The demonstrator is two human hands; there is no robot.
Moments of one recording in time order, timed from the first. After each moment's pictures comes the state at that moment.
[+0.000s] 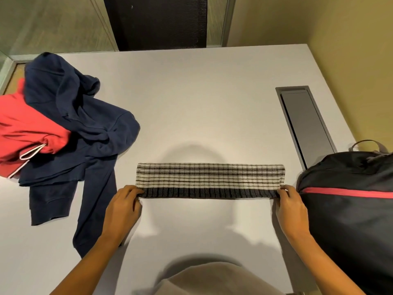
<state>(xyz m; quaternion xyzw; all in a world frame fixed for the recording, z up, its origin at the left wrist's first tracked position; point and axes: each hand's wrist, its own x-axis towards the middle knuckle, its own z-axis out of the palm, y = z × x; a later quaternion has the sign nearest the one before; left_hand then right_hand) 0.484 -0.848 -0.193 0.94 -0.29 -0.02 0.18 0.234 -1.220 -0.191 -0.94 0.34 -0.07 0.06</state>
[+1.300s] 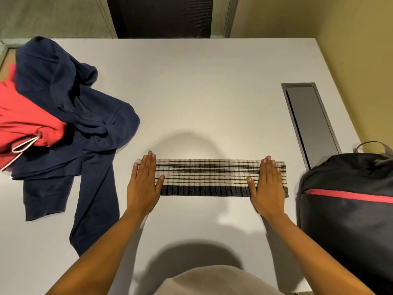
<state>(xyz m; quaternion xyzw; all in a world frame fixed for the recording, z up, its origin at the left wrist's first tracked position) 0.504 -0.907 -0.227 0.95 -0.31 -0.06 0.06 0.295 -1.214 -0.221 -0.94 0.33 0.00 0.10</state>
